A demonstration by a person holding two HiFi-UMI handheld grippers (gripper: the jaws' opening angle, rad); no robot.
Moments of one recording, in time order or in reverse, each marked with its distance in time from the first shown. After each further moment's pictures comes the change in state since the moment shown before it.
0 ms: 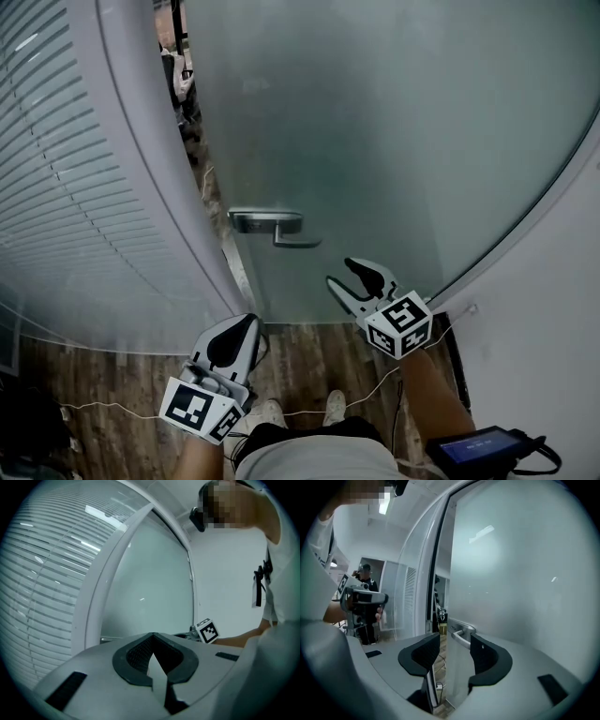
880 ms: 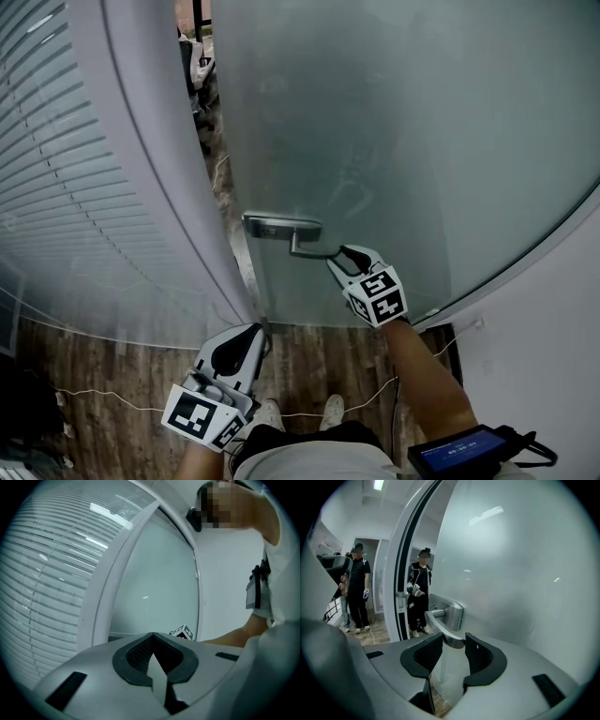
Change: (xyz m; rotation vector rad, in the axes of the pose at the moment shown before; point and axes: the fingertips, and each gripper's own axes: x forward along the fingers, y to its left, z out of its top) left arm 0.005 0.025 -0.017 -0.030 0.022 0.038; right arm 0.108 -0.053 -0.066 -0.074 0.212 -0.038
